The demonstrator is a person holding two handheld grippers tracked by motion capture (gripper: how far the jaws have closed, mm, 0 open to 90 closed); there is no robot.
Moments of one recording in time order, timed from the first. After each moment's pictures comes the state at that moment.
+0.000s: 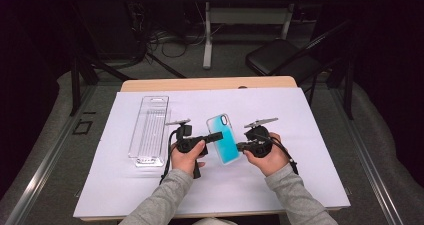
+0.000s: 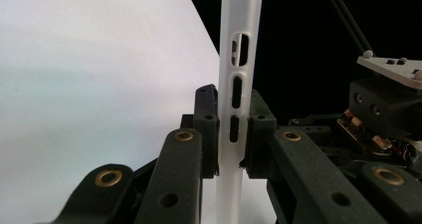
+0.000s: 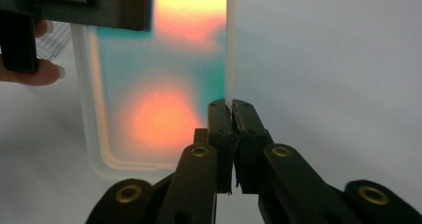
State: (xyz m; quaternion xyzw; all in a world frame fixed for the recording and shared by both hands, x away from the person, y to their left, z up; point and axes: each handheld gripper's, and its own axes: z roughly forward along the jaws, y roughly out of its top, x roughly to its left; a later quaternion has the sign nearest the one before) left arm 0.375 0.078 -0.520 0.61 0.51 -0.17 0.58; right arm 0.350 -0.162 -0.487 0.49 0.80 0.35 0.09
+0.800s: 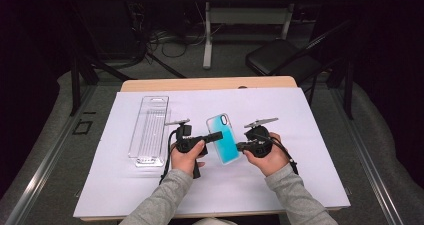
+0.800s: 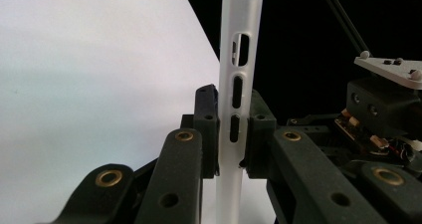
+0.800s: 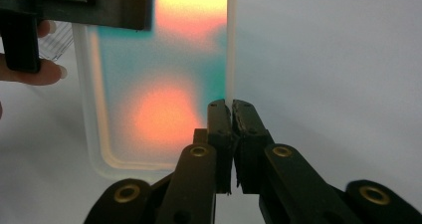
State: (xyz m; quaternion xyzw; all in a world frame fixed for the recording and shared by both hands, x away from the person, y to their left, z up) left arm 0.375 0.079 -0.520 0.61 0.50 -0.17 0.59; right arm 0.350 -0.162 -0.486 0.48 0.80 0.35 0.09
